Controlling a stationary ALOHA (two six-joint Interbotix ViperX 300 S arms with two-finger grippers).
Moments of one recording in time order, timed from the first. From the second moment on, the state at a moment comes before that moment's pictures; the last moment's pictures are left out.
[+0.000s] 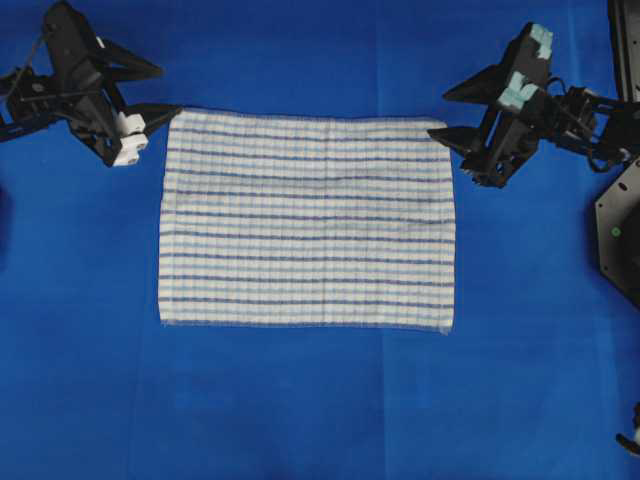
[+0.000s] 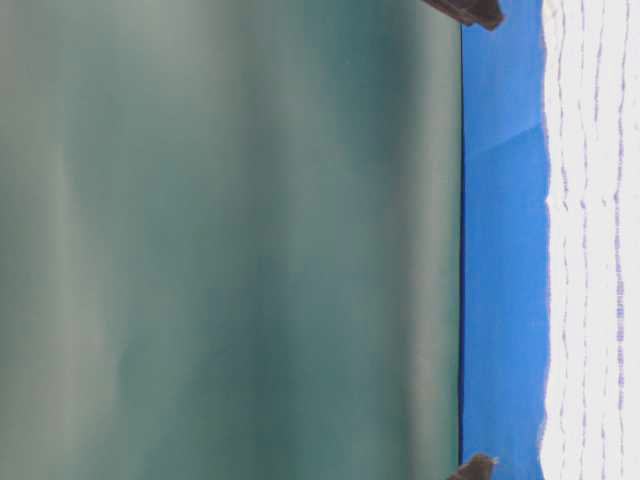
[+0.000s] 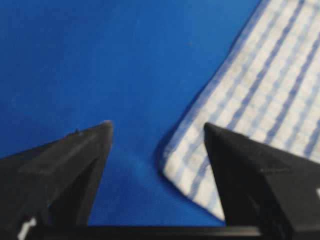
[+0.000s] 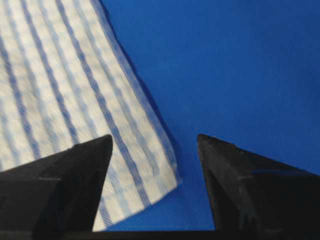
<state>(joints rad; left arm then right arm) 0.48 -0.09 1.17 -0.04 -0.53 0.00 -0.44 -0.18 1.15 0.06 -0.36 0.10</state>
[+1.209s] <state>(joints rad) 0.41 0.00 1.13 -0.04 -0.51 0.01 -0.43 -0.08 1.15 0.10 -0.42 0.10</state>
